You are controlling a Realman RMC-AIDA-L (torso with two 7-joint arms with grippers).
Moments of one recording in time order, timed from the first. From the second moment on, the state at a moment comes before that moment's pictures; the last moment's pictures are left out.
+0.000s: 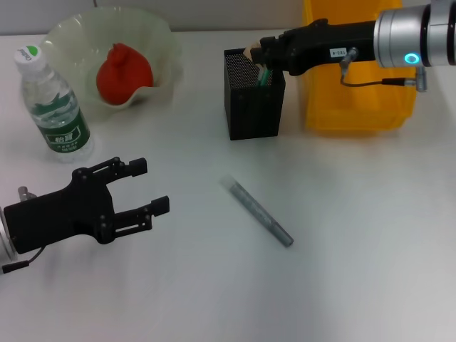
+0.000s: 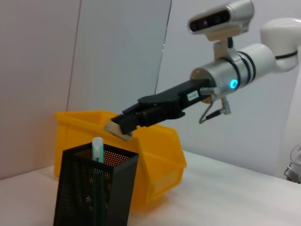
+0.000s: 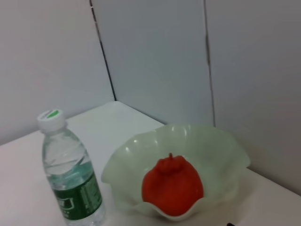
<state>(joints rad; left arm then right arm) -0.37 -2.06 0.59 0.45 1.93 1.65 -1.00 0.84 2.03 -0.97 -0.58 -1.91 -1.12 1.67</state>
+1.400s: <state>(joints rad) -0.37 -2.06 0.59 0.44 1.94 1.66 -1.01 0.83 2.05 -1.03 -0.63 -1.90 -1.03 1.69</state>
